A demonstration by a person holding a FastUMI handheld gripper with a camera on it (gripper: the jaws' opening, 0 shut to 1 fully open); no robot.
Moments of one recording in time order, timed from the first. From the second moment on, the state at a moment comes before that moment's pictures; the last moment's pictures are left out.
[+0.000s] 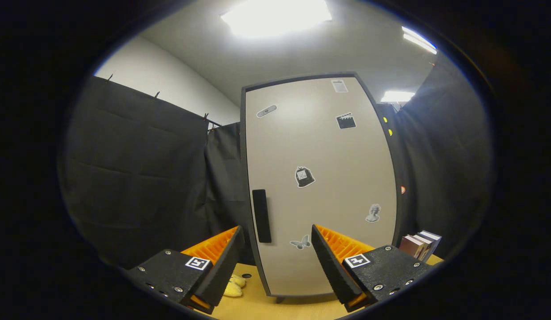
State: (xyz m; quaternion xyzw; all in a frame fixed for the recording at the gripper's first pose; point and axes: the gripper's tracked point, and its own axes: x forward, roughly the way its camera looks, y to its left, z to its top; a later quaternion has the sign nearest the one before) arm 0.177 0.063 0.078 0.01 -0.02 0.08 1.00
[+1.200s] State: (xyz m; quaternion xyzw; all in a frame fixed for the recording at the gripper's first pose) arm 0.332 0.116 0.037 -0.05 0.05 0.03 1.00
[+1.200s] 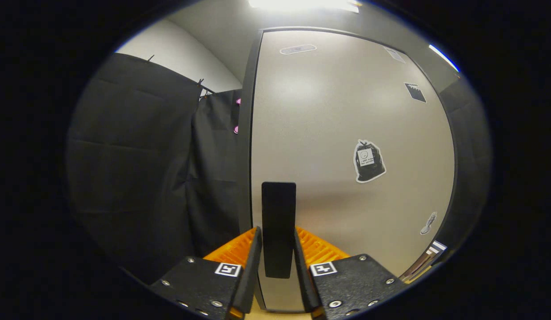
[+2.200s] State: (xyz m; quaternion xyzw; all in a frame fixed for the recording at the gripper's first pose) arm 0.312 0.109 0.034 -0.03 0.09 0.08 0.99
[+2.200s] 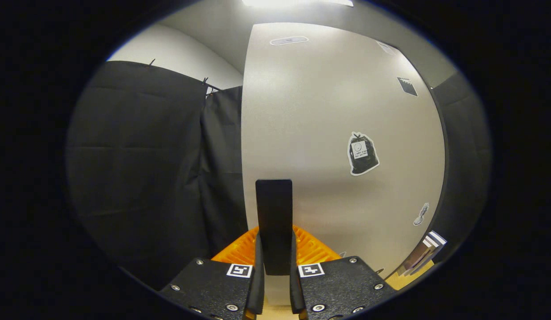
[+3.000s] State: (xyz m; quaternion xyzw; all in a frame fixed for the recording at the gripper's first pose) arm 0.288 0.092 0.037 -0.04 0.09 0.10 0.99
